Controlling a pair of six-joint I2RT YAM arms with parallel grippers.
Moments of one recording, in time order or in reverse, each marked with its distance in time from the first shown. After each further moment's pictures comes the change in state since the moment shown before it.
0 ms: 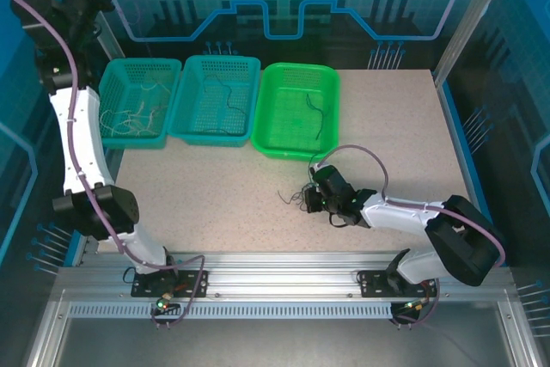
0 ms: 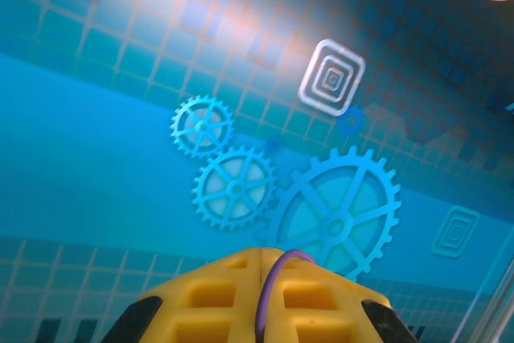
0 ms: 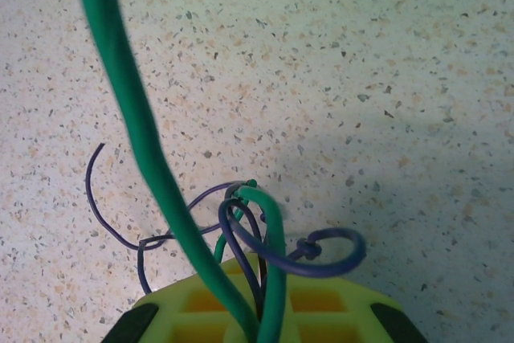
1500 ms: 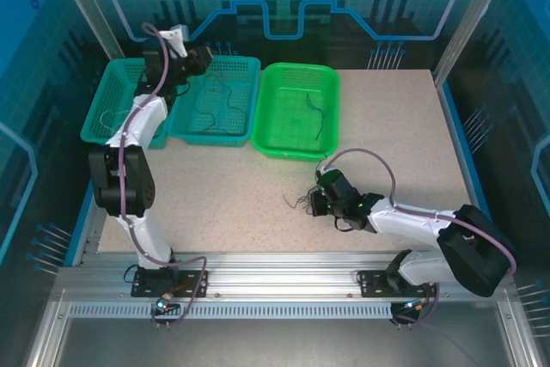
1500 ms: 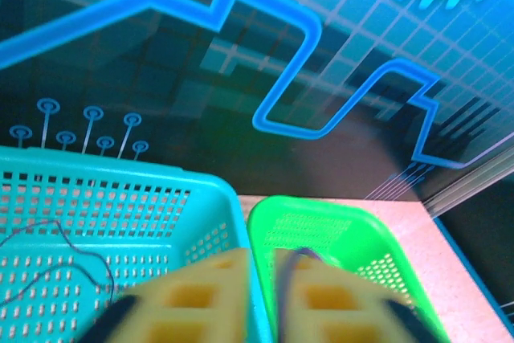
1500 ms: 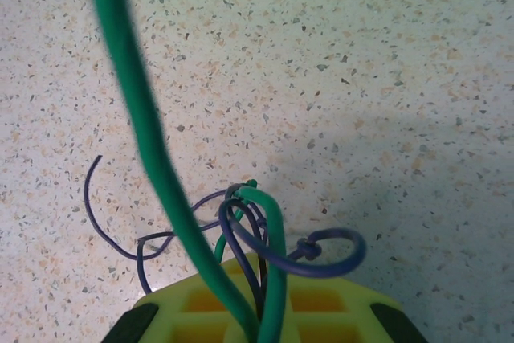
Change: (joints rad) left arm -0.291 0.164 -0.507 0.007 -0.114 0.171; right arm 0.000 -0.098 -0.045 -0.061 0.027 0.022
